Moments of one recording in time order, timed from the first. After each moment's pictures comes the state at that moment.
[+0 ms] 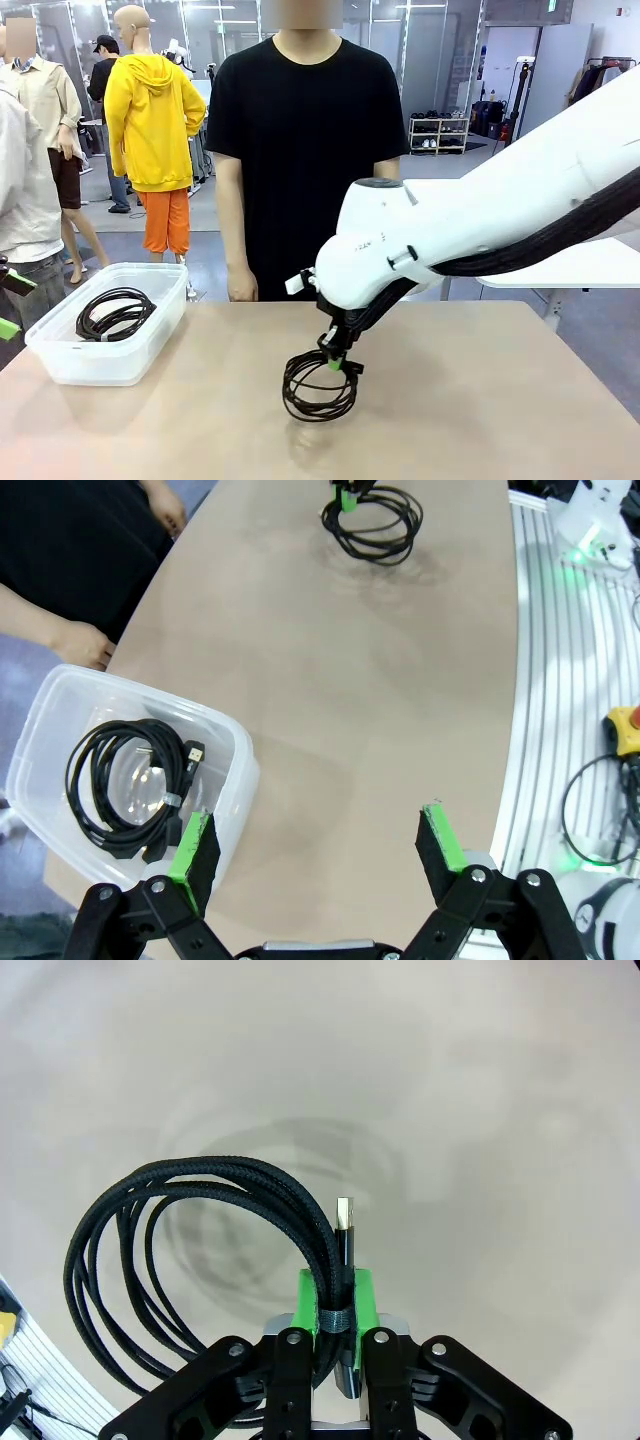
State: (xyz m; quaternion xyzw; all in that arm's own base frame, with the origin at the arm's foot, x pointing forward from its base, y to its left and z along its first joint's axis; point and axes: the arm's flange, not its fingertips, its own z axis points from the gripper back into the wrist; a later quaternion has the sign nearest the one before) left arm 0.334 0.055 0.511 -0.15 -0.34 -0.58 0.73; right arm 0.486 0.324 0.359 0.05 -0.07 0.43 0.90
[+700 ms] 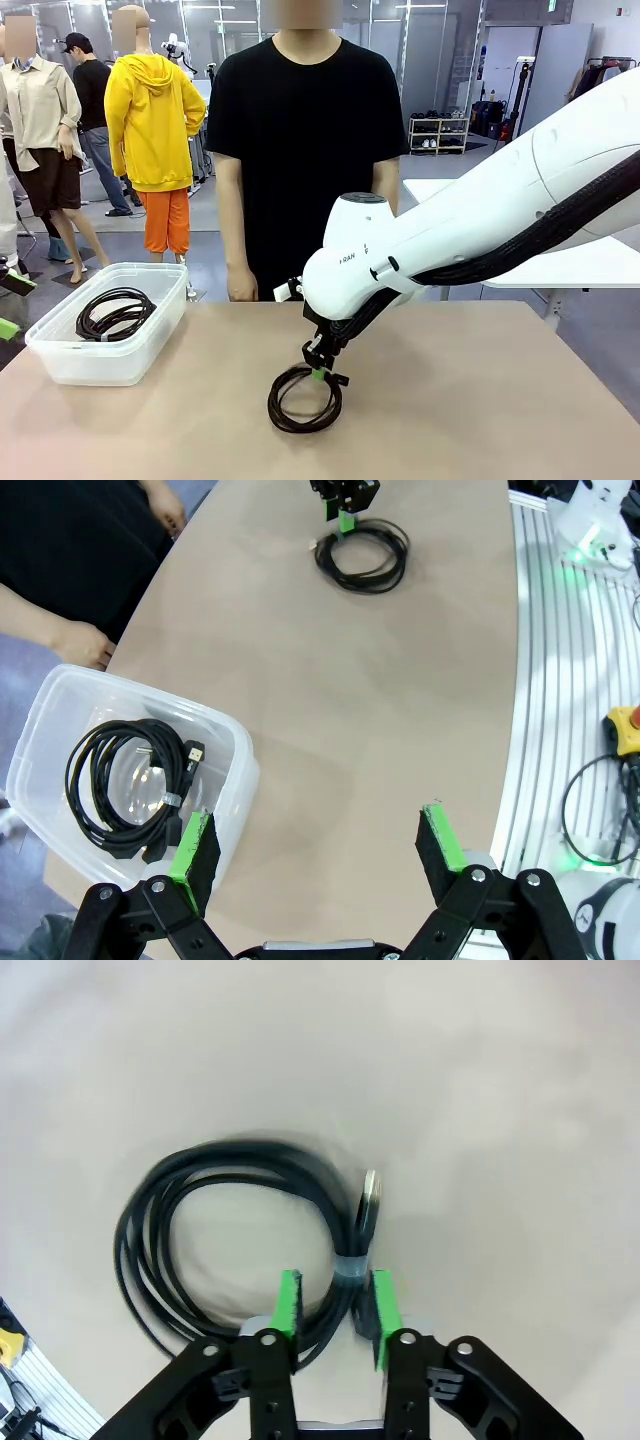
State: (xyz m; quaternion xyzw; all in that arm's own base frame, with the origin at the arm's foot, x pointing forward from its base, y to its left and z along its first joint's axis) left arm 0.334 0.056 0.511 -0.15 -0.34 -0.58 0.73; right arm 0.493 0.335 0.346 0.06 -0.07 0.42 0.90
